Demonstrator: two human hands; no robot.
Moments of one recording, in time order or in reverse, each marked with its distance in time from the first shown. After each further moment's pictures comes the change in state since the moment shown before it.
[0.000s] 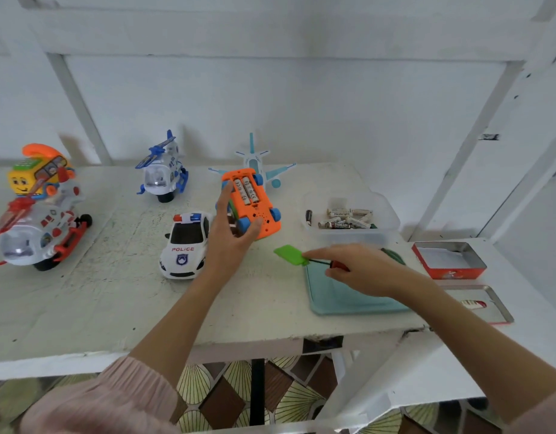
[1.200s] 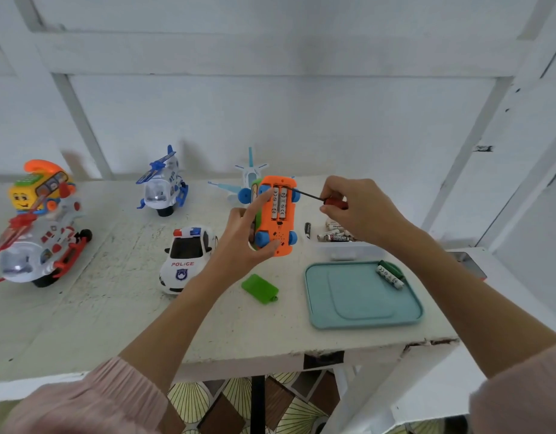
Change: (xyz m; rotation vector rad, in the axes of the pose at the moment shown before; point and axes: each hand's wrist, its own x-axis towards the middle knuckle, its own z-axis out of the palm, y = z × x) left_hand 0.016 0.013 0.000 0.243 -0.261 0.227; right_hand 0.027 -0.015 -0.070 0.093 0.570 0.041
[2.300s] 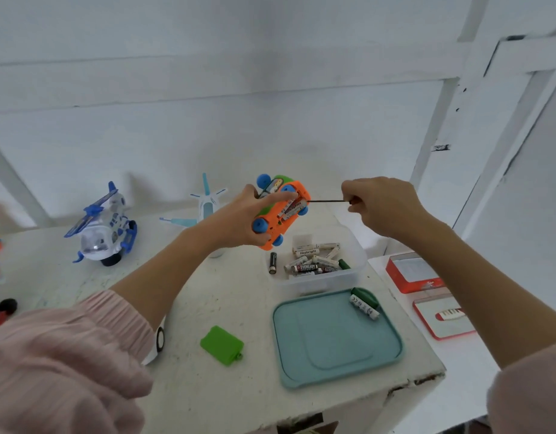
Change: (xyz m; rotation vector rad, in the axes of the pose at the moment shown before) left_hand 0.147 0.016 0.023 0.484 -0.510 0.205; right_hand 0.026 0.097 -0.048 -0.497 0.007 0.099
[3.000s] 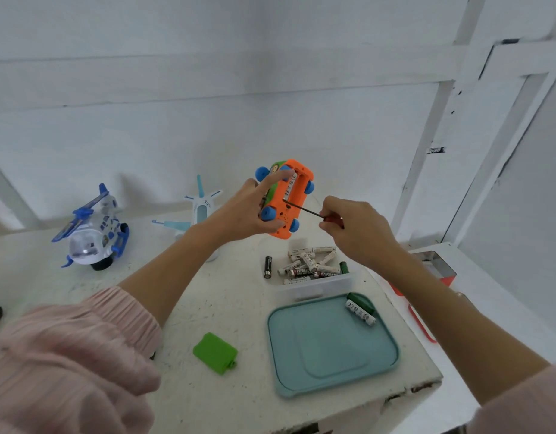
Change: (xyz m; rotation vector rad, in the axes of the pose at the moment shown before) left_hand 0.020 0.011 0.001 -0.253 0.141 -0.005; right_hand -0.013 -0.038 0.020 0.403 0.014 0.155
